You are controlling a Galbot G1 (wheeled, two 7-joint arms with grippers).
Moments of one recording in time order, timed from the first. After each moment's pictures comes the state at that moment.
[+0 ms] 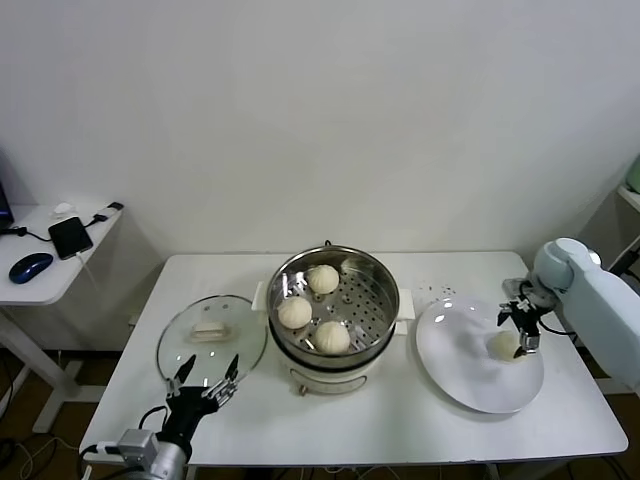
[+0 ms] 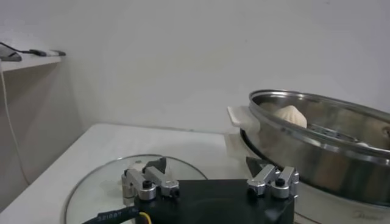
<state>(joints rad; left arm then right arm) 1.67 -1.55 -0.66 -2.14 -0.18 0.27 0.17 -0.24 0.79 -0.25 0.92 -0.54 0.08 -1.40</state>
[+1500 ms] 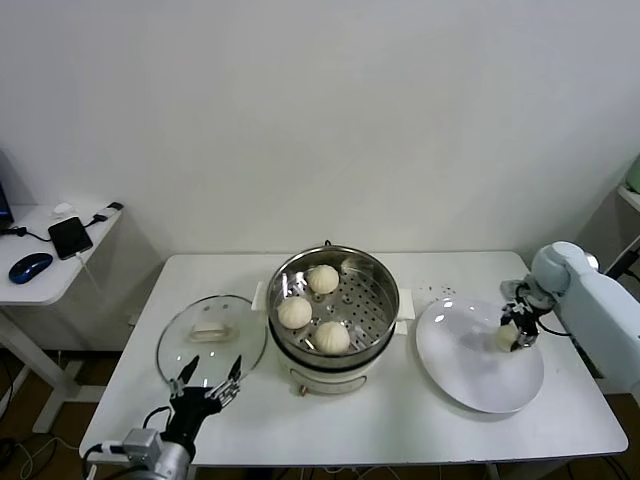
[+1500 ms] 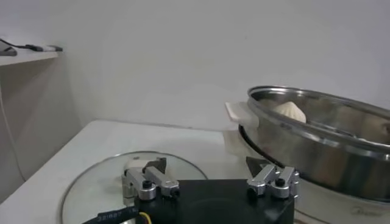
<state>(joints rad) 1.66 -1.55 -0.65 -2.12 -0.18 0.26 0.17 -0.23 0.78 -0.26 0.95 -0.55 0.03 -1.37</state>
